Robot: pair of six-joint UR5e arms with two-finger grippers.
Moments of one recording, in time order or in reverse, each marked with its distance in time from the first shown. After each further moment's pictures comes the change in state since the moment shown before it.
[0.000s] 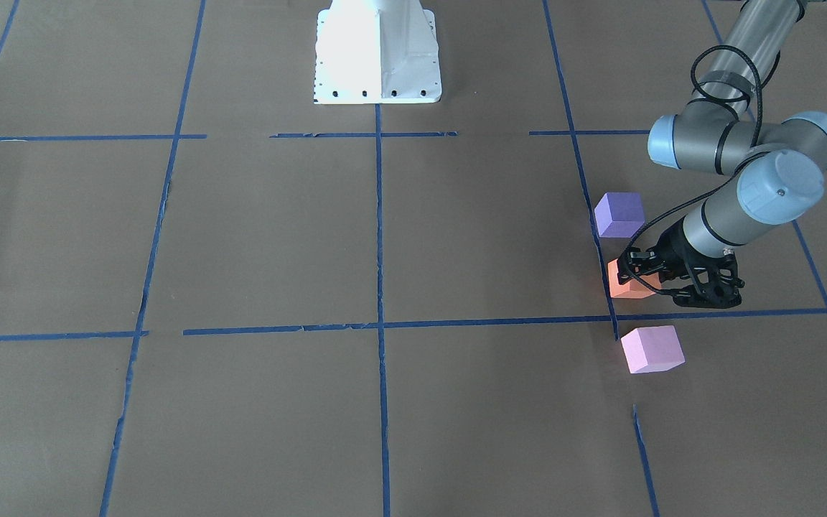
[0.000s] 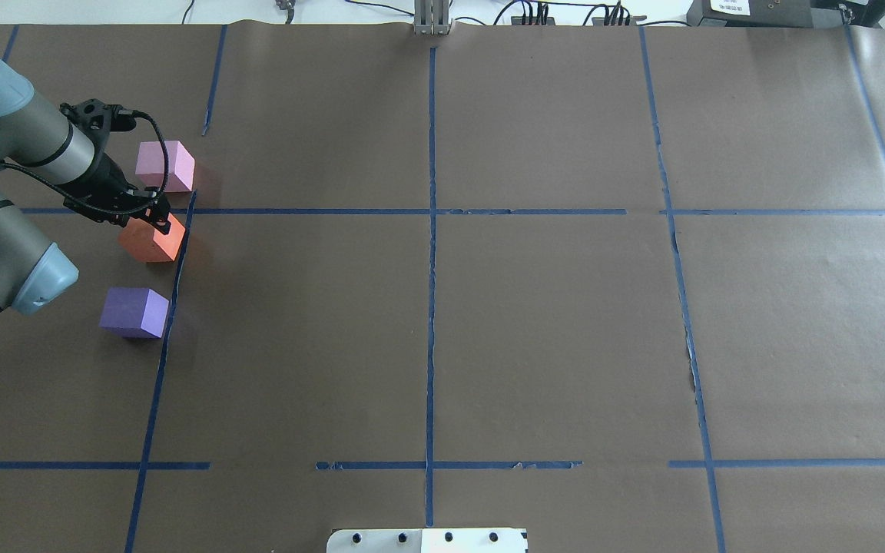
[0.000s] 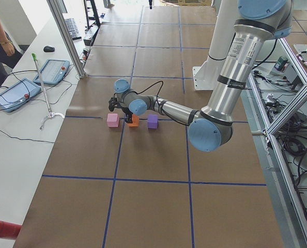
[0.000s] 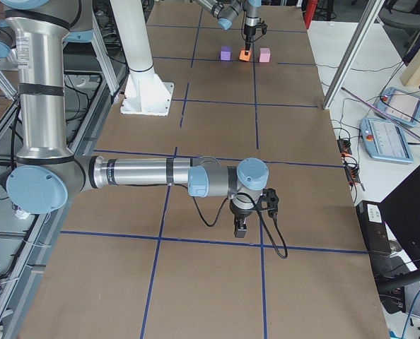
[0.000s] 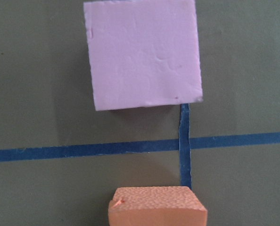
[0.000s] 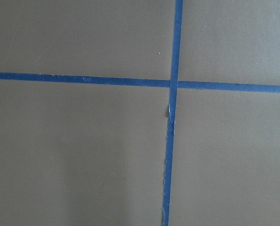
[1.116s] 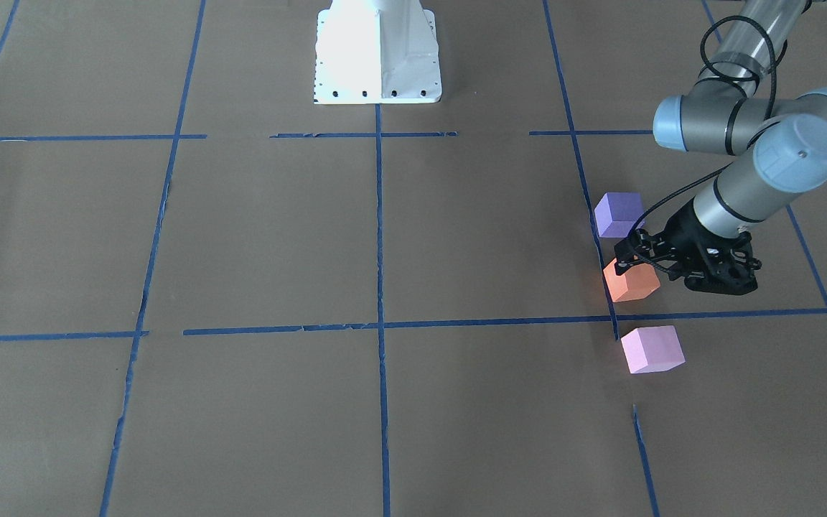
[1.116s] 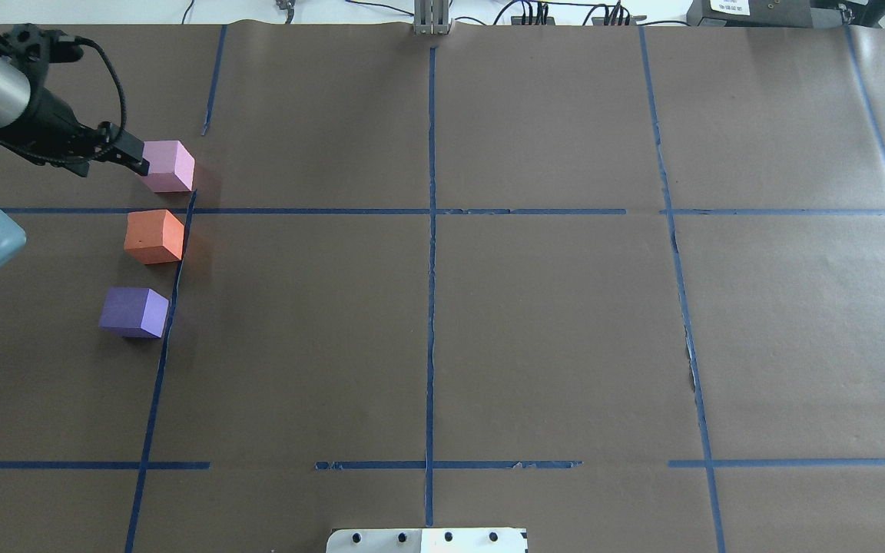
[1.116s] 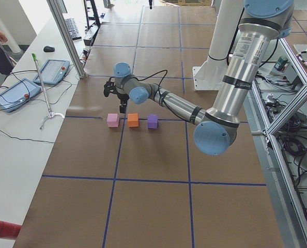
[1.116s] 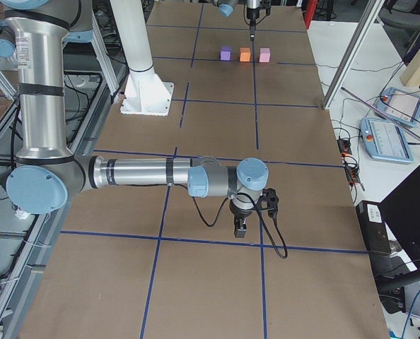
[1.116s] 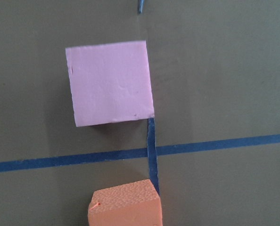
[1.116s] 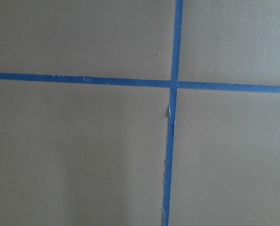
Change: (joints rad) left arm -0.132 0.036 -0.240 0.096 0.011 0.032; right arm 0.000 0.000 0.000 0.001 0.000 0.000
